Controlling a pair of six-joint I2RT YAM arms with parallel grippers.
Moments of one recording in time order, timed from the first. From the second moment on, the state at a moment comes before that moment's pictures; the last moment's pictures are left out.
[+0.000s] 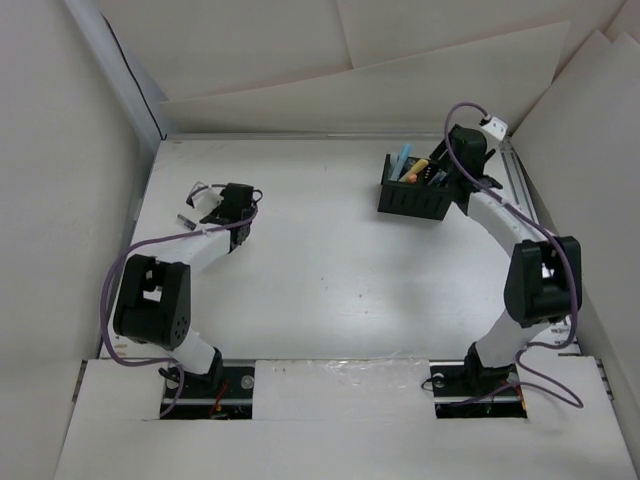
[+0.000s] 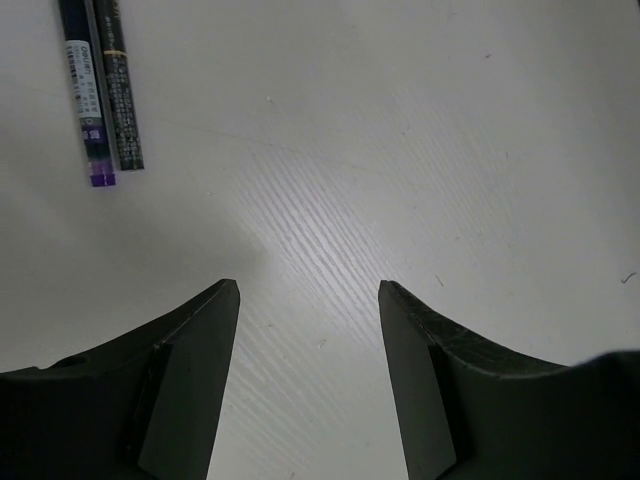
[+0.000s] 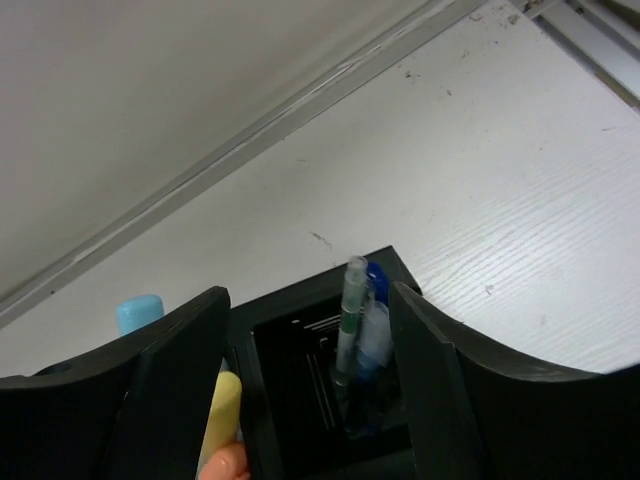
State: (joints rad) left arm -0.26 1.55 0.90 -0.18 -0.53 -1.11; right arm 0.14 1.71 1.29 0.08 0.46 0.54
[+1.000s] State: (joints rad) left arm 0.07 1.75 1.09 -0.32 -0.44 -1.09; right arm 0.01 1.52 1.23 0.07 -0.06 0.52
